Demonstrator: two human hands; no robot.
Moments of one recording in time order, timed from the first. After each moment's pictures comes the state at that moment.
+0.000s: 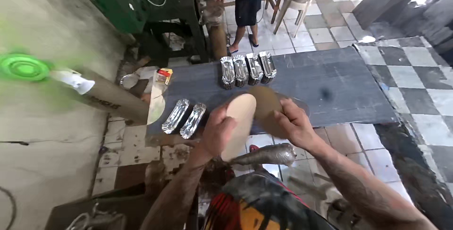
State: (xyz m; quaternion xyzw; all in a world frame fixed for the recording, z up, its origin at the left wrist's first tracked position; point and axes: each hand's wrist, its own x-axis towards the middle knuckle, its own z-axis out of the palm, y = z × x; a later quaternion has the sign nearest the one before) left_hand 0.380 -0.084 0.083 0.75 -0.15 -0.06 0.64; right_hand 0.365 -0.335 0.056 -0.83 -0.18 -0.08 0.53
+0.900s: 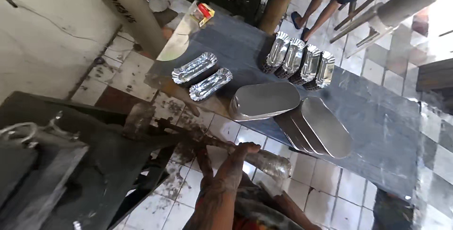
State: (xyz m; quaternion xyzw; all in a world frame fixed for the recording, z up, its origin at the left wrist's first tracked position) left_hand 0.361 -0.196 -0.235 0.76 0.03 -0.52 0.38; right_hand 0.215 -0.440 -0.137 -0.82 -0.17 0.53 0.16
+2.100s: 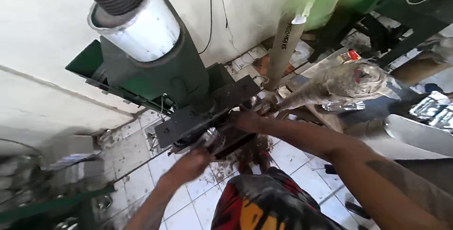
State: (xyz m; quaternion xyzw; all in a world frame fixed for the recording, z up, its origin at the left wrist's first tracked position) left_hand -0.138 0.144 0.027 0.93 0.21 -0.12 0.27; right_hand 0.162 0.127 -0.048 -0.52 -0.84 0.13 0.00
